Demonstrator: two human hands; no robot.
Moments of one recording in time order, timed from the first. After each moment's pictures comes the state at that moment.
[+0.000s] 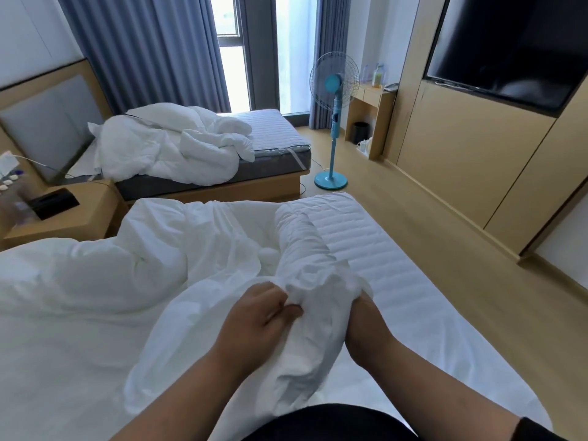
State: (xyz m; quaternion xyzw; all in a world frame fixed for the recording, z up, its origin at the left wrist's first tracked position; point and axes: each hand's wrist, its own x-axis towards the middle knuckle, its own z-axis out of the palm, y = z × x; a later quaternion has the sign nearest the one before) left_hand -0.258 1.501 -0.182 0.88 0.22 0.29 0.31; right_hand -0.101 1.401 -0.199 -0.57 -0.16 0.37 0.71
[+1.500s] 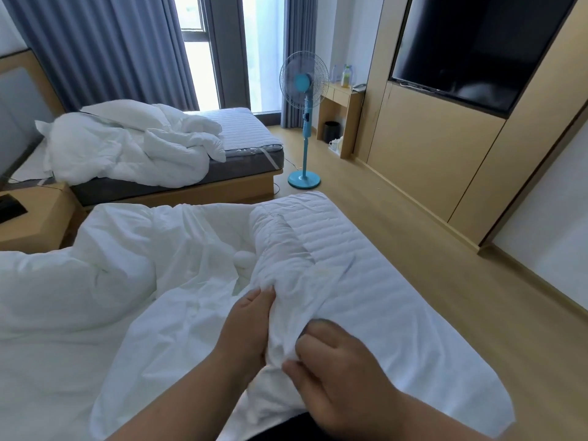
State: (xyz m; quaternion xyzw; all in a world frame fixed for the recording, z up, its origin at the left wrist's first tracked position) left_hand -0.212 1.480 -0.161 0.53 0.42 0.20 0.71; right_hand -0.134 1.337 -0.166 -0.63 -0.66 -0.08 0.39
